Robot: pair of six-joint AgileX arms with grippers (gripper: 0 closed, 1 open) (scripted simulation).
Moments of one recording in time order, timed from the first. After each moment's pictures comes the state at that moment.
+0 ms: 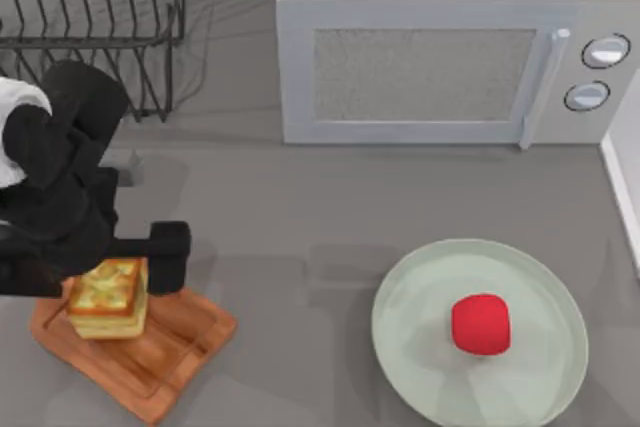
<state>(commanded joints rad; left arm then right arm) -0.29 1.61 0.91 -0.75 0.00 -0.28 0.00 0.00 0.00 0.00 0.00 0.00</state>
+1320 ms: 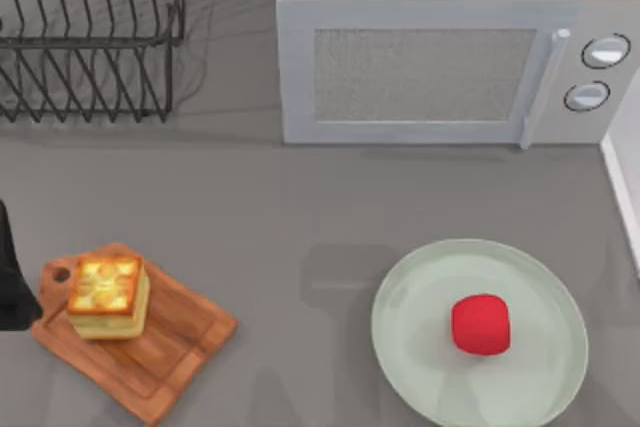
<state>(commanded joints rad) 0.00 0.00 0.00 0.00 0.00 0.00 0.00 0.00 0.00 0.00 0.00 0.00</state>
